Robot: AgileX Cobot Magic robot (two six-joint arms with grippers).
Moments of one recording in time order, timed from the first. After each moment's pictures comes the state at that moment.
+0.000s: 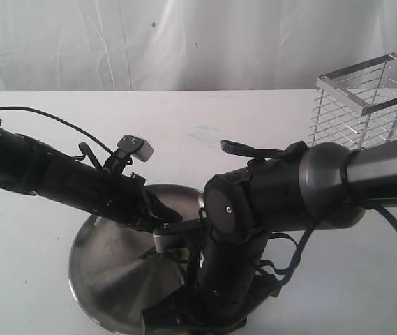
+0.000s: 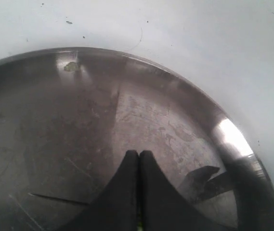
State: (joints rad) left arm -0.28 1.95 -0.99 -1.50 0.76 1.70; right arm 0.86 1.84 -0.99 0.32 0.75 0.22
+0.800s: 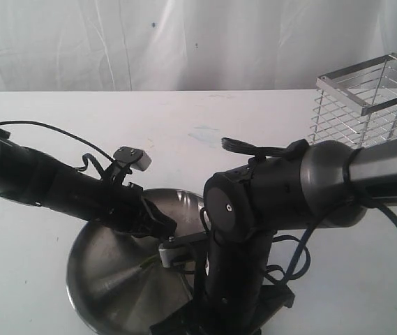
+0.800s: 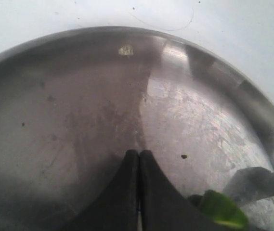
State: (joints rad) left arm -0.28 2.00 -0.97 -1.57 0.66 1.70; right arm 0.86 1.83 -0.99 0.32 0.91 0.22
